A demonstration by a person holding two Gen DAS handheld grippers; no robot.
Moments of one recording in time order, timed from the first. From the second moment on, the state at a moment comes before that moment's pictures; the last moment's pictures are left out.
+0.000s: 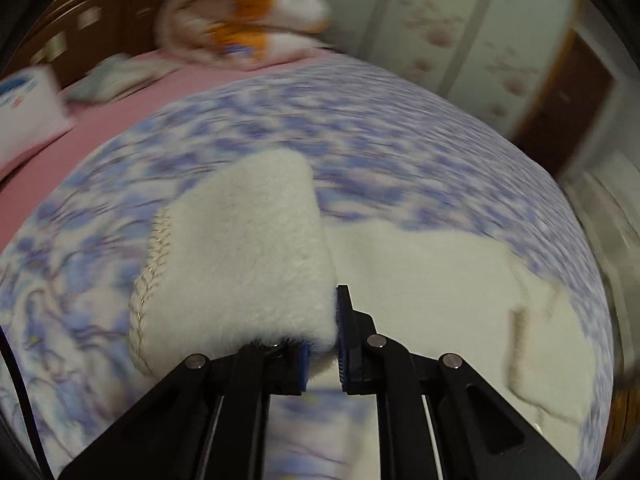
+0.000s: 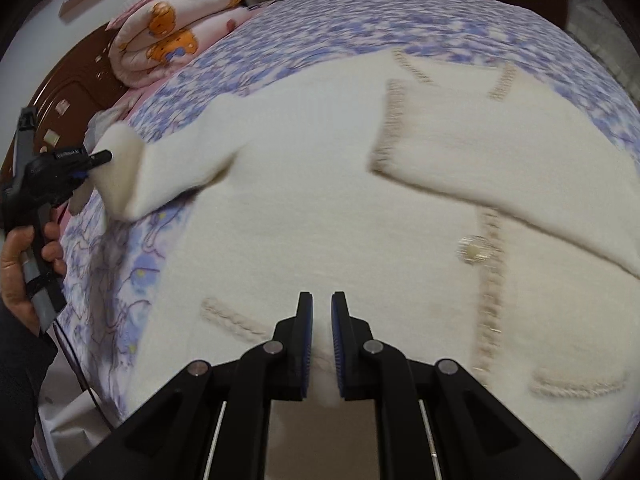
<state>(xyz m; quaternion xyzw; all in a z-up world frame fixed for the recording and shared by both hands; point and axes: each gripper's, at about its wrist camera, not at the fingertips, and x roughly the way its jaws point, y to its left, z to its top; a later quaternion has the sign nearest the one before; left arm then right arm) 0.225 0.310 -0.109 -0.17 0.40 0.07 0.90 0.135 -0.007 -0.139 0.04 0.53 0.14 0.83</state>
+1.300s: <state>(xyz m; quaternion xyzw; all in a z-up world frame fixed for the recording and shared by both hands) 0.121 0.206 -0.184 -0.20 0.50 -0.08 0.84 0.183 -0.090 -0.148 0.20 0.50 0.17 0.82</state>
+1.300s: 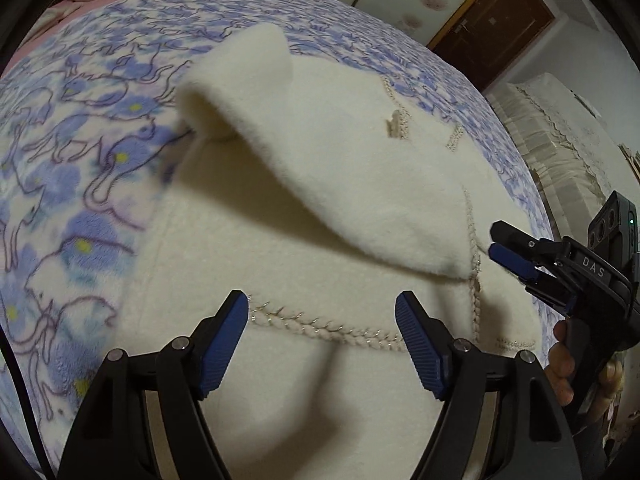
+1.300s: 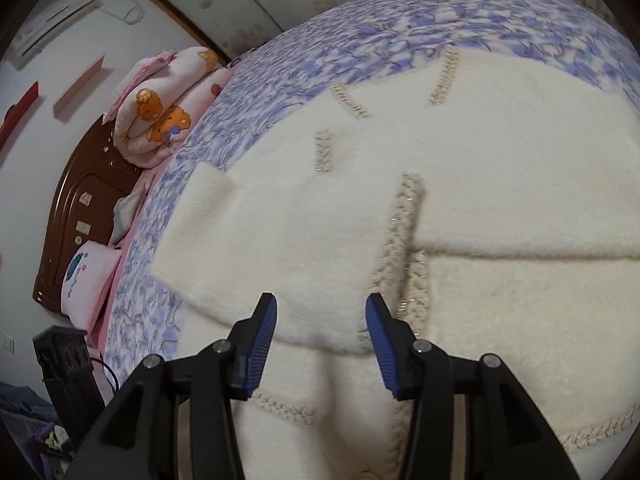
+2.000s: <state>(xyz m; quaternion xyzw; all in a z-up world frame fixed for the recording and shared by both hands) 0.119 0.211 -0.191 -0.19 0.51 -0.05 0.84 0.225 -0.041 -0.136 0.07 0.49 0.22 0.84</state>
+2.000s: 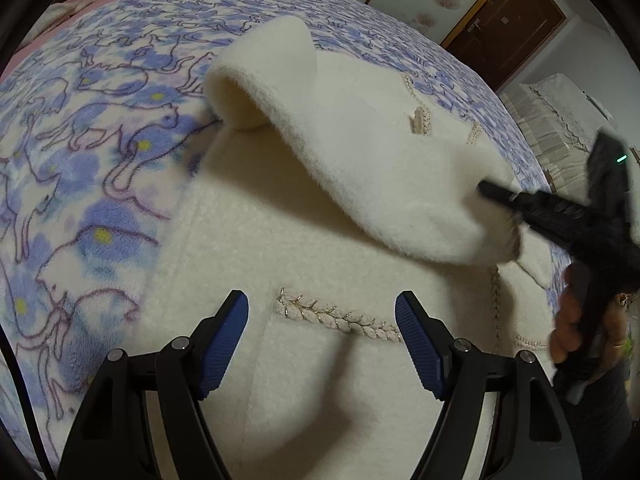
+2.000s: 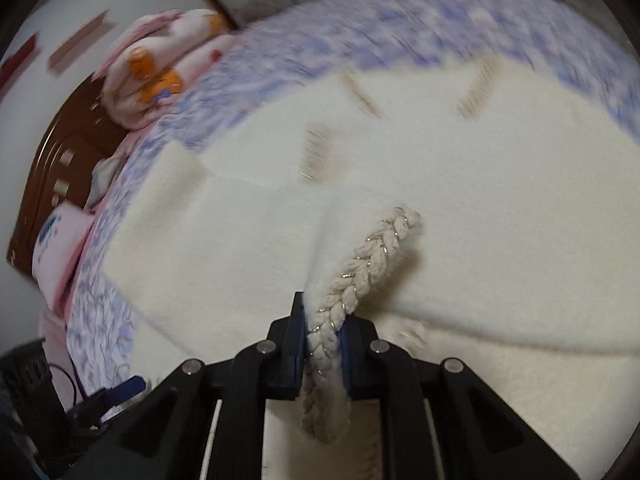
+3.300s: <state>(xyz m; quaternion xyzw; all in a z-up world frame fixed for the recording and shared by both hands) 0.290 0.254 -0.215 -0.20 0.54 0.00 0.82 0.252 -0.185 -0.167 0.12 0.52 0.07 0.84</state>
